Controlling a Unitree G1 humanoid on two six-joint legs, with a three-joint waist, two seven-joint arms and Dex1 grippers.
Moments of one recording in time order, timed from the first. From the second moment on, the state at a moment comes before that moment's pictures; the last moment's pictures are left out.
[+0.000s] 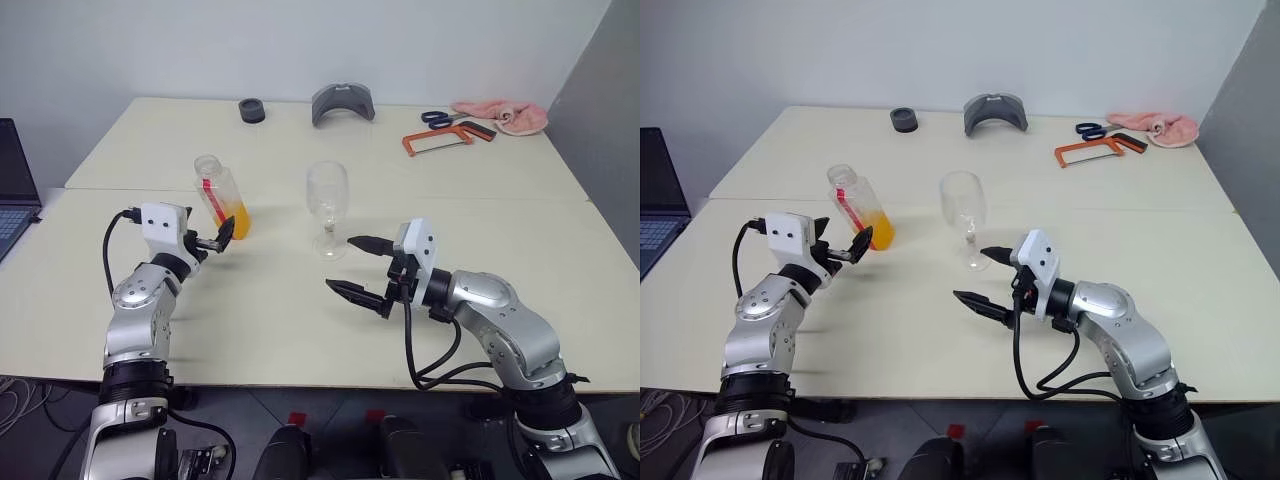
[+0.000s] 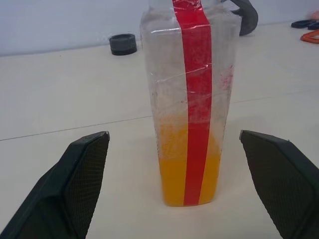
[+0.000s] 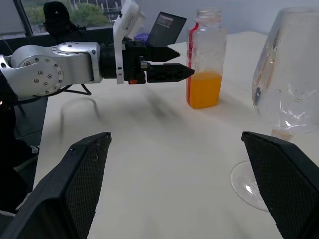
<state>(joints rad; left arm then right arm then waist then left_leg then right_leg) -0.44 0.47 0.25 0.33 -0.24 0.11 -0.42 -0.39 -0.35 0.19 -0.39 0.38 0.56 0.74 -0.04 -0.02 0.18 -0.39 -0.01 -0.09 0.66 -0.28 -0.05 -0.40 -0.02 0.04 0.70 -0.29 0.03</state>
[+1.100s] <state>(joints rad) -0.68 0.47 0.17 0.61 -0.17 -0.01 -0.51 -0.40 -0.35 0.18 -0.42 0.41 0.54 0.72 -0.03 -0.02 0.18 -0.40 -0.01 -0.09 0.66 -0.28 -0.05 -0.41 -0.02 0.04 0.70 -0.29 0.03</state>
